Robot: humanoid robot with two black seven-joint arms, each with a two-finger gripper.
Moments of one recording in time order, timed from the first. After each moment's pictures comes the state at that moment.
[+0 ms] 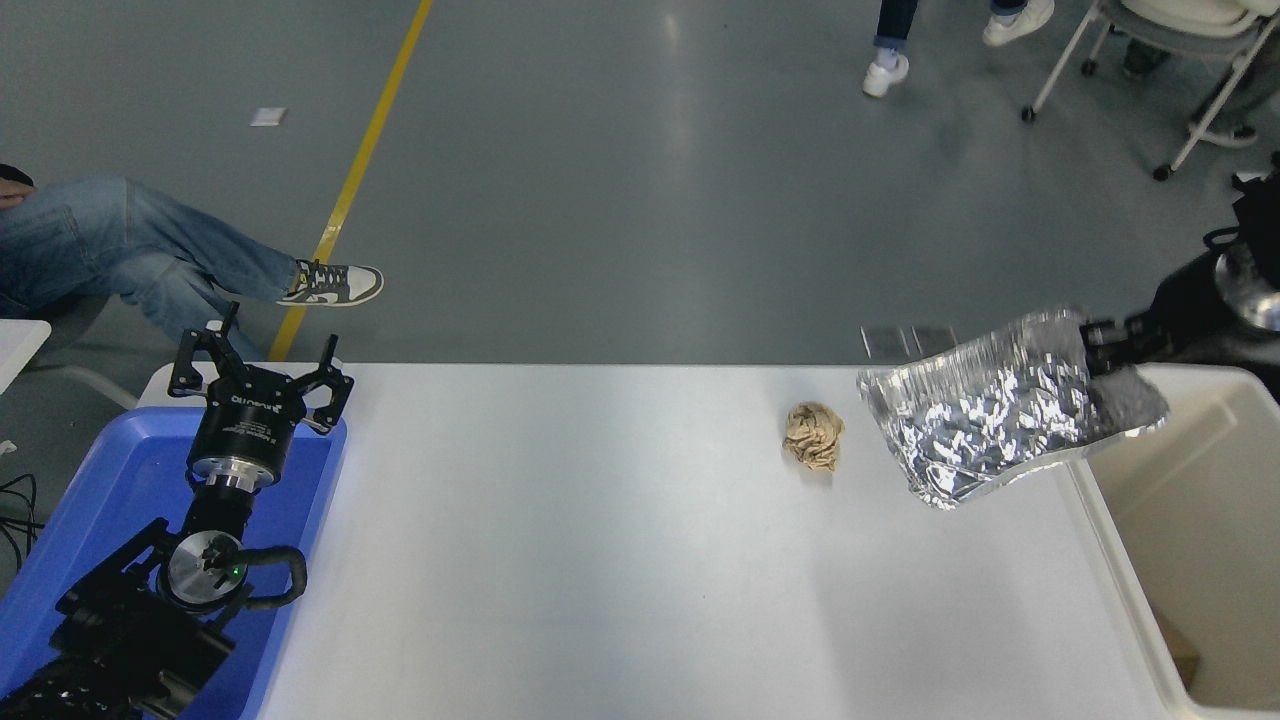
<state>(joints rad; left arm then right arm) -0.52 0.23 -1.00 -0.46 -0.12 -0.69 -0.39 2.21 -0.64 -1.22 1.25 -0.67 0.70 0.13</state>
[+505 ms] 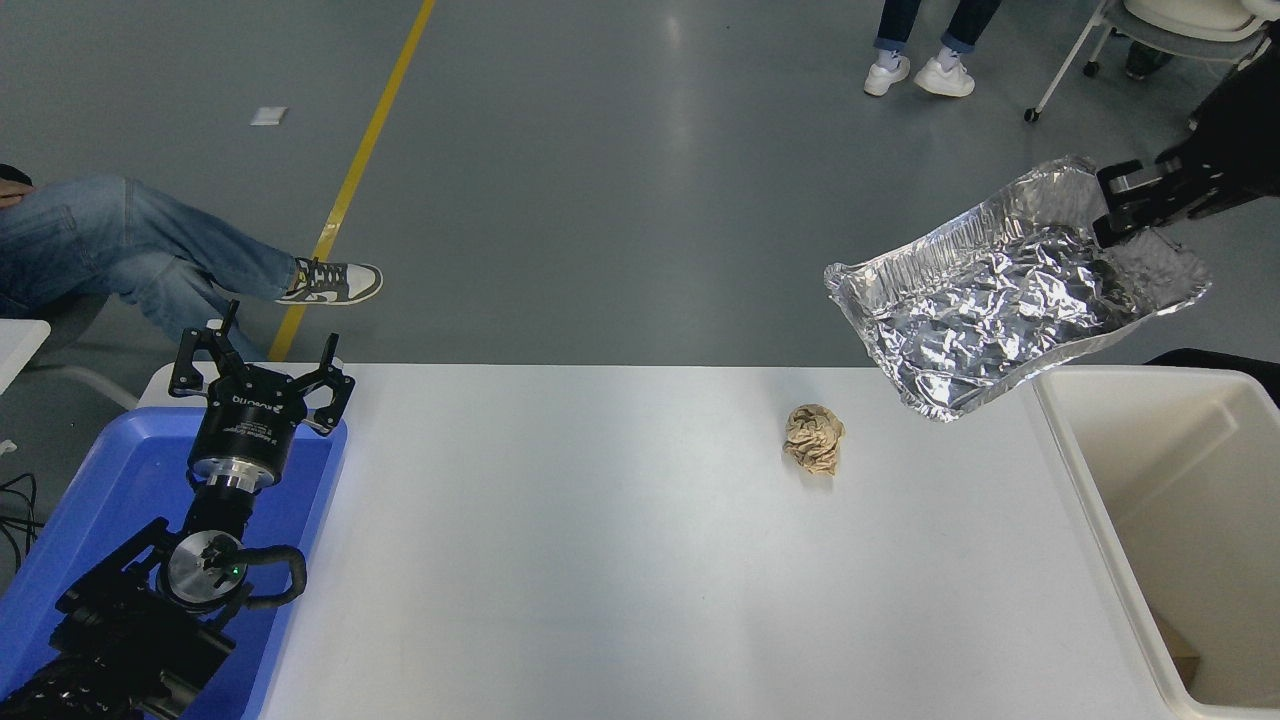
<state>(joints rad) -0.52 0.23 -1.00 -0.46 -0.12 -0.69 -0.39 2.41 -0.61 -1.26 1.27 -0.67 0.78 0.16</state>
